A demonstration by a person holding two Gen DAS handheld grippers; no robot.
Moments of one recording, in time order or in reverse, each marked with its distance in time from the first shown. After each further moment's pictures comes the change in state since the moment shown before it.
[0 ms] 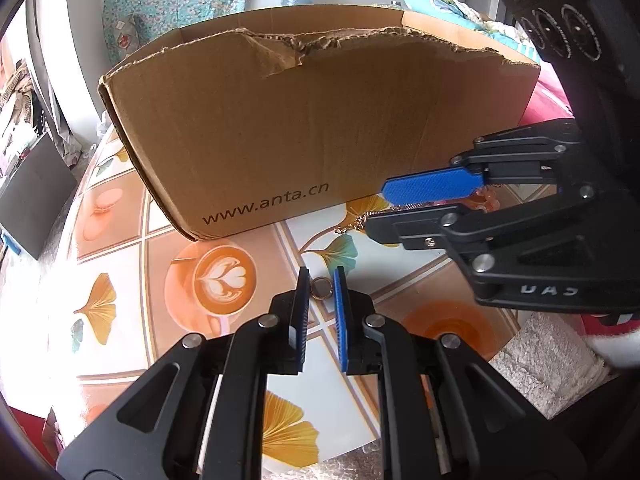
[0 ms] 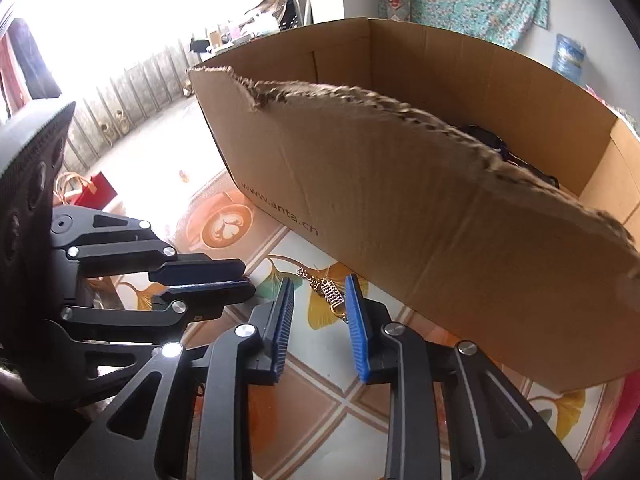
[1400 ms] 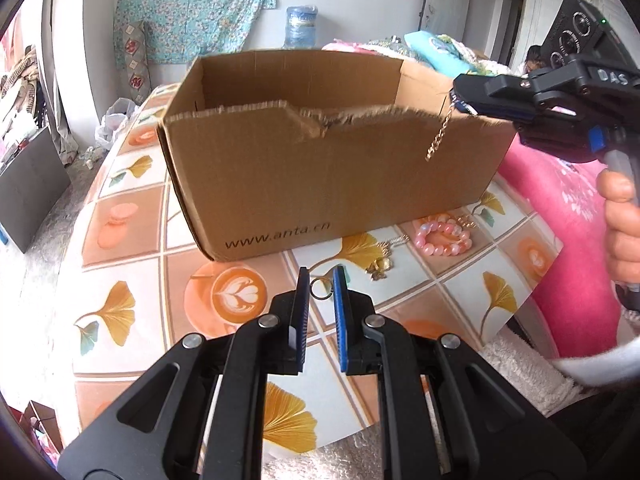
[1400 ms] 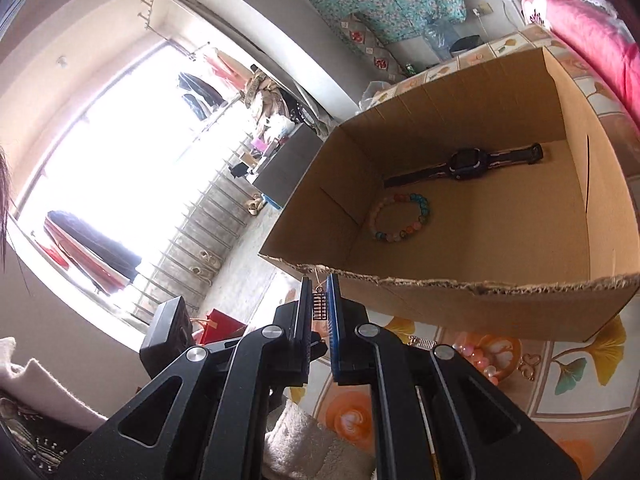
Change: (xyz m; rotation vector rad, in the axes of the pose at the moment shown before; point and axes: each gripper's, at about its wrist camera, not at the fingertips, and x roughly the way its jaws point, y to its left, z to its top) left arm -0.043 0.025 0.007 -0.064 -0.124 -0.074; right arm -0.107 -0.079 0.003 0.514 -0.273 0.426
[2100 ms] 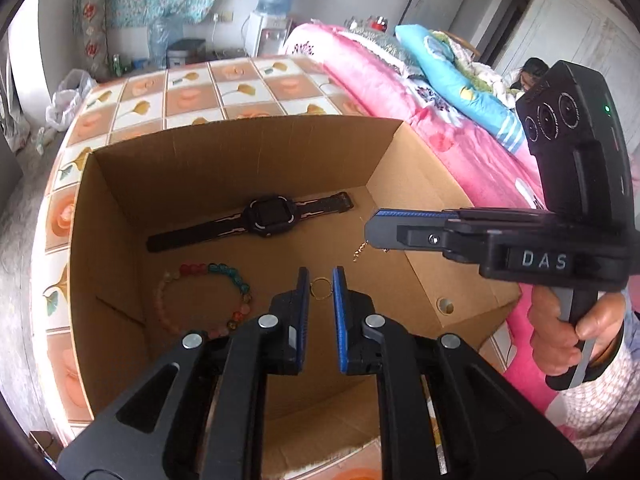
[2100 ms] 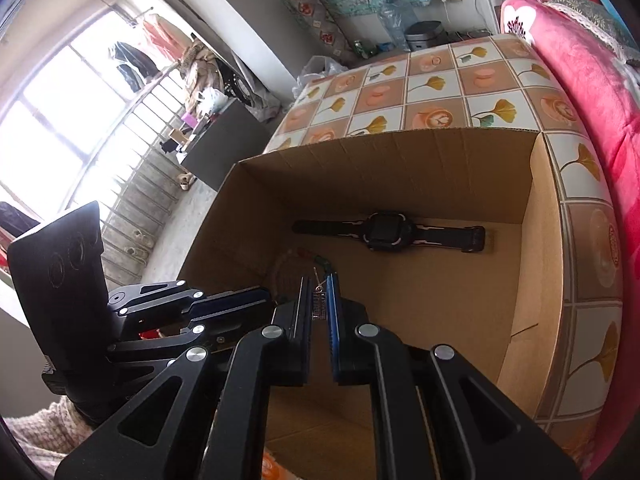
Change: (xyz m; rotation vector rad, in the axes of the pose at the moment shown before) left arm 0.098 -0.004 0.177 -0.075 0.216 -0.159; right arm 0.052 -0.060 0.115 0.008 0.174 -0.273
